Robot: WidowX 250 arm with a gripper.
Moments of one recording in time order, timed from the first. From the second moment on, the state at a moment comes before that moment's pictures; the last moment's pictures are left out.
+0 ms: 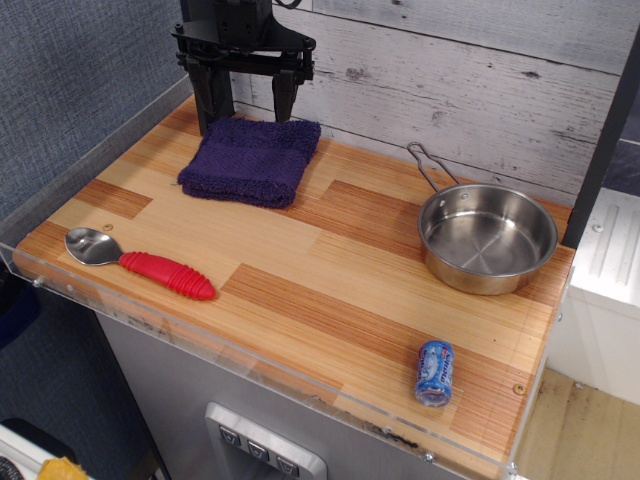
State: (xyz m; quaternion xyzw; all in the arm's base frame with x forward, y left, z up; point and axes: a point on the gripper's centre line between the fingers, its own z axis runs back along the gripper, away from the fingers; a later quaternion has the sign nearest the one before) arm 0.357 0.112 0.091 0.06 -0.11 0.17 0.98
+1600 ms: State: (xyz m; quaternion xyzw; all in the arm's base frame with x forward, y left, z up) arm 0.267 0.116 0.032 0.05 -0.02 0.58 0.81
